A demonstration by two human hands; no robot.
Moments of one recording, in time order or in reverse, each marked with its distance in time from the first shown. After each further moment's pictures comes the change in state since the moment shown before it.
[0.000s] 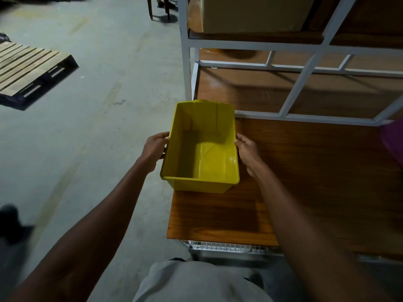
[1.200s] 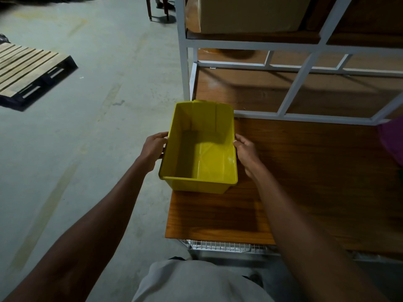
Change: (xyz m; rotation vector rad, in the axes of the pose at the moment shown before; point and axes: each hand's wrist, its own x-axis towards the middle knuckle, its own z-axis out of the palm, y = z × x) left_hand -0.002 0.003 0.004 0.031 0.020 0.000; right_hand -0.005 0.002 0.000 0.012 0.033 0.008
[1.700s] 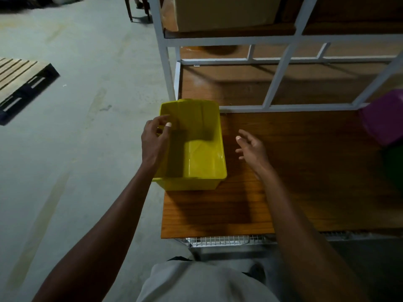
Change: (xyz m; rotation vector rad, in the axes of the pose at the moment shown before) left_hand -0.037 0.032 0.043 0.181 0.217 0.485; right_hand -0.049 -0.004 -0.051 -0.068 0.079 -0.119
